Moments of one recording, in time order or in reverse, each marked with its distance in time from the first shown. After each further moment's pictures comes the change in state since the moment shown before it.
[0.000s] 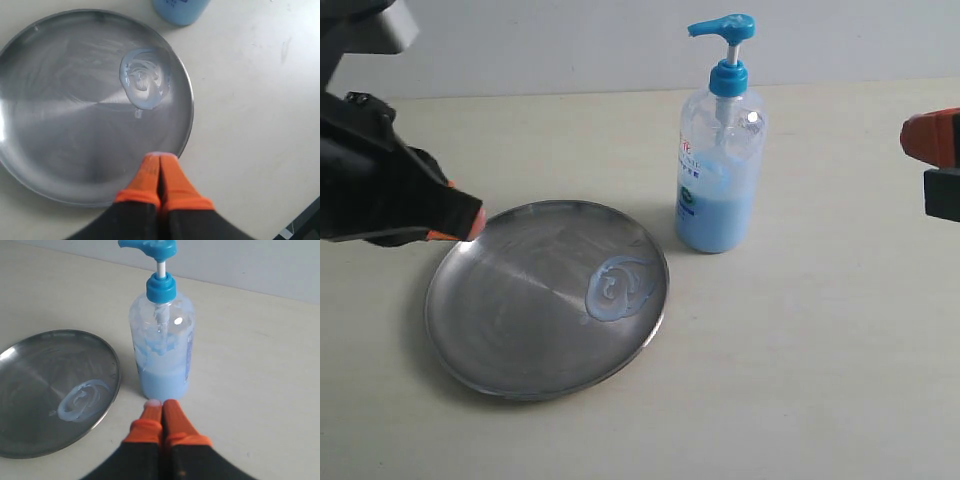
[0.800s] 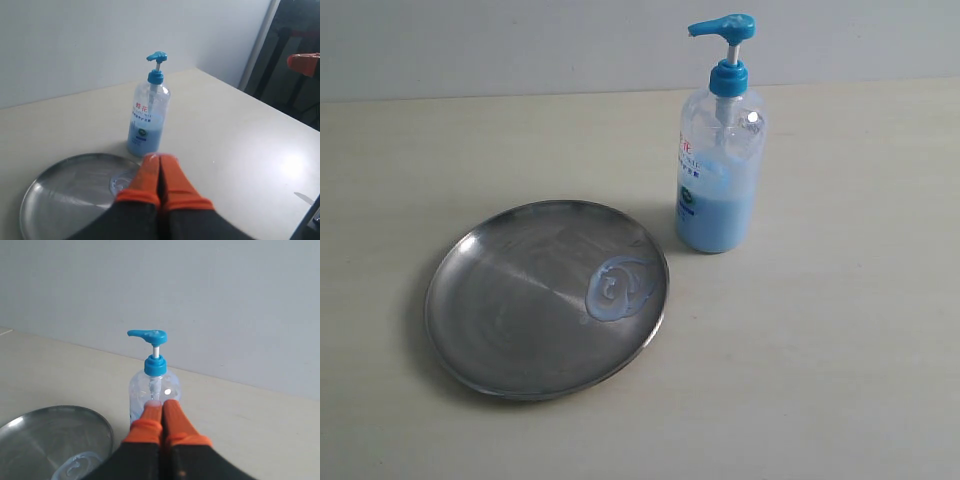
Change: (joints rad) left arm 0.000 -0.994 0.267 0.020 -0.037 0.002; right arm 0.000 -0.386 0.163 -0.008 -0.157 -0.038
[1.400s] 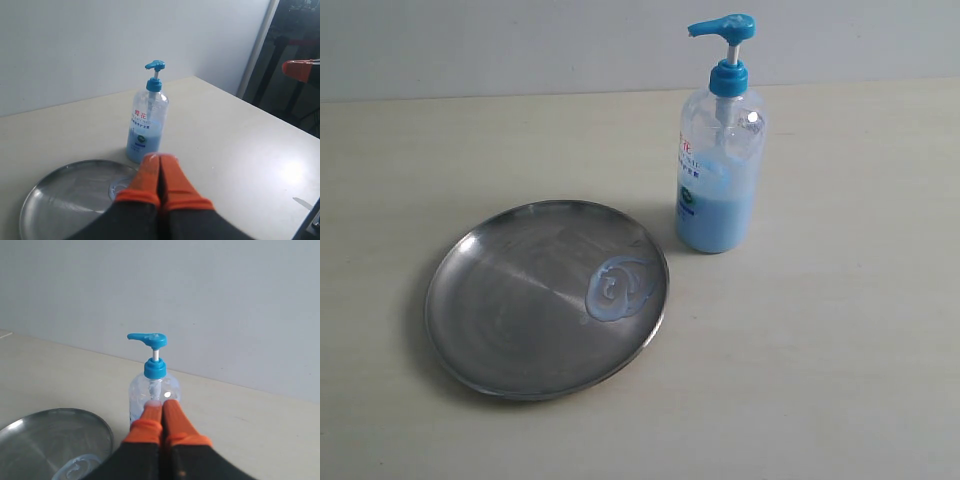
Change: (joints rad) left arm 0.000 -0.030 0.000 0.000 -0.003 0.000; right arm 0.000 0.000 0.000 0.000 -0.010 0.000
